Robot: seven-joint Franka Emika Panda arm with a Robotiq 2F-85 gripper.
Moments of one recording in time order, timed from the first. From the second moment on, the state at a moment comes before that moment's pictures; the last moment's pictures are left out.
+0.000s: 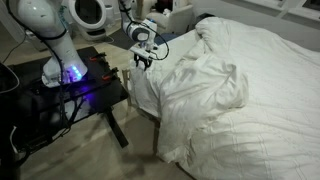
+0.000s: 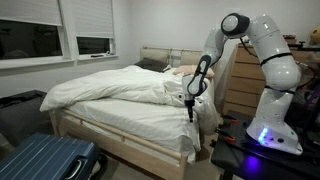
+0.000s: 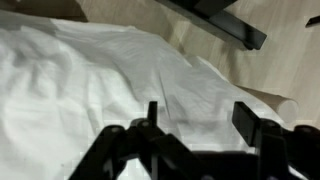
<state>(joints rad) -0.26 0.60 0.06 -2.37 -0.17 2.77 -0.51</state>
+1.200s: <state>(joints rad) -0.29 0.64 0.07 -2.47 -0.36 3.20 -0.52</state>
